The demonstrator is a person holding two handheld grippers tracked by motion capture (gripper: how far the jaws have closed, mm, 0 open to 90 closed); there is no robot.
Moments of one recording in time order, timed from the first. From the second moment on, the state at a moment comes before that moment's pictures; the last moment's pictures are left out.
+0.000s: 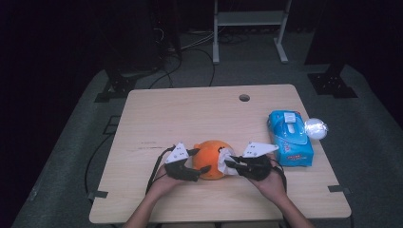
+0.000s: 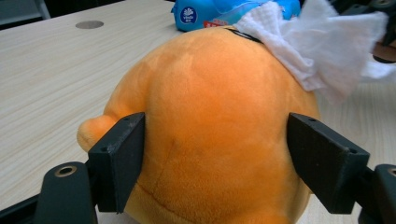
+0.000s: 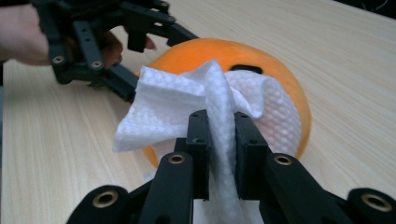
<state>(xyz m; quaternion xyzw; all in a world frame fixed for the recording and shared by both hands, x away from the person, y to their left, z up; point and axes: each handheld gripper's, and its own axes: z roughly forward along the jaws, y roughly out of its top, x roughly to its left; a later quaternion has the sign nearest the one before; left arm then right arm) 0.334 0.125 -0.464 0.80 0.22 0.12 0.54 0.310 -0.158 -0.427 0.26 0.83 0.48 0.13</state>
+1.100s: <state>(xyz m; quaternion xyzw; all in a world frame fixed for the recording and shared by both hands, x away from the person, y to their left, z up) 0.336 0.125 -0.464 0.81 0.24 0.12 0.53 0.313 -0.159 -0.429 0.27 0.82 0.48 0.14</state>
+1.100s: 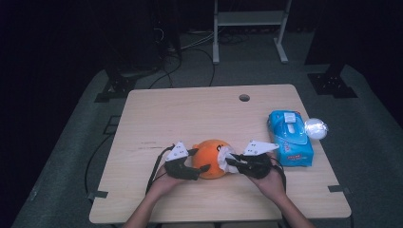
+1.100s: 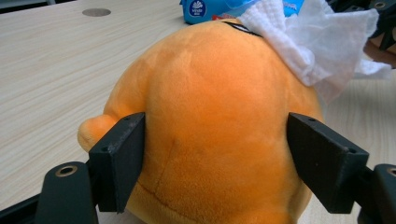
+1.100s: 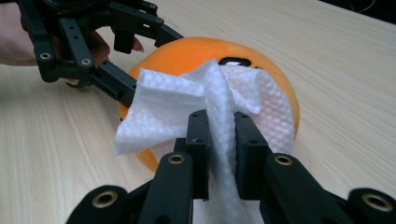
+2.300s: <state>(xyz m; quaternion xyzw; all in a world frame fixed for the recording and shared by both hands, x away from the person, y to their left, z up) 0.327 0.119 -0.462 0.82 0.21 0.11 0.52 0.320 -0.160 -0.422 0.31 0.80 0.50 0.12</state>
